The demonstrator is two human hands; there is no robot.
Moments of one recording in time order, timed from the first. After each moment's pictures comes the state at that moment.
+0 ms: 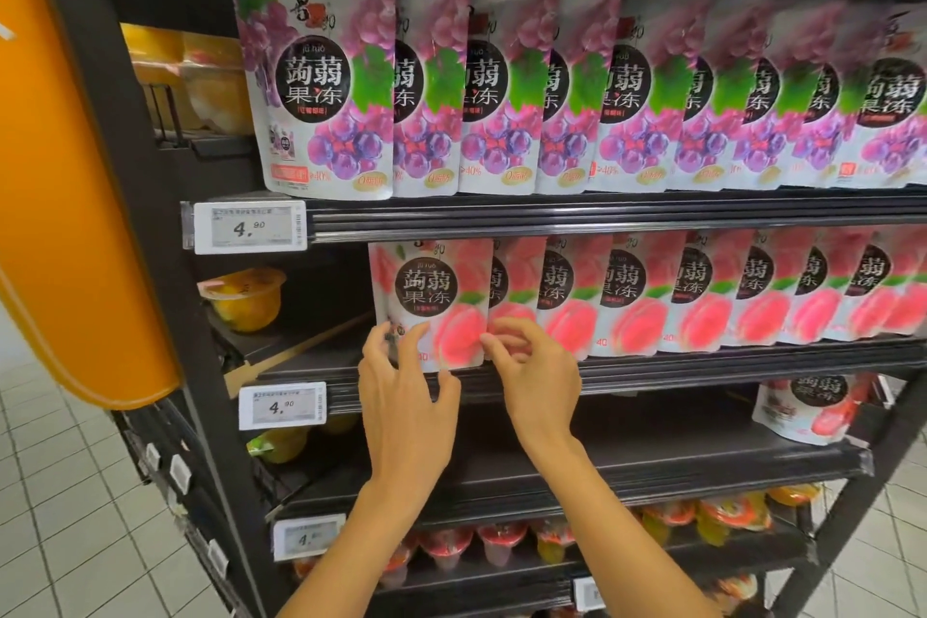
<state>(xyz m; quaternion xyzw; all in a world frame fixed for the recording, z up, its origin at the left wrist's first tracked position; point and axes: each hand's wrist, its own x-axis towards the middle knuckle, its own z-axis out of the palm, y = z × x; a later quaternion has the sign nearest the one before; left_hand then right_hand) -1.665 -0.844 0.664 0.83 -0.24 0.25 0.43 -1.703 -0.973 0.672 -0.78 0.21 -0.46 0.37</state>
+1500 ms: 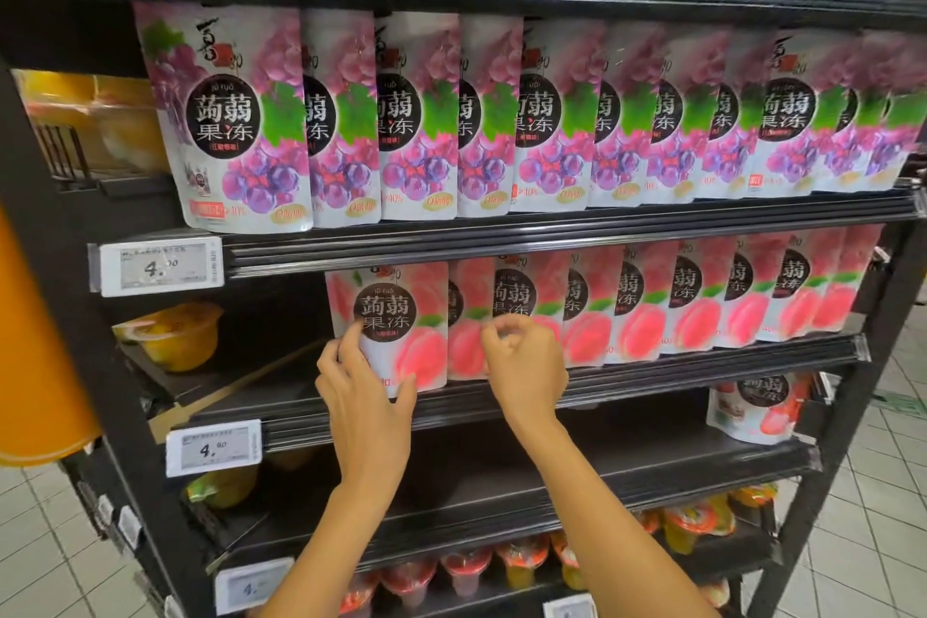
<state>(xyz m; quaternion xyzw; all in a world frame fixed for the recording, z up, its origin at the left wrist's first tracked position) -1.662 -0.881 0.676 0.82 -0.20 0.27 0.47 -1.711 -1.021 0.703 -0.75 0.32 -0.42 0.41</state>
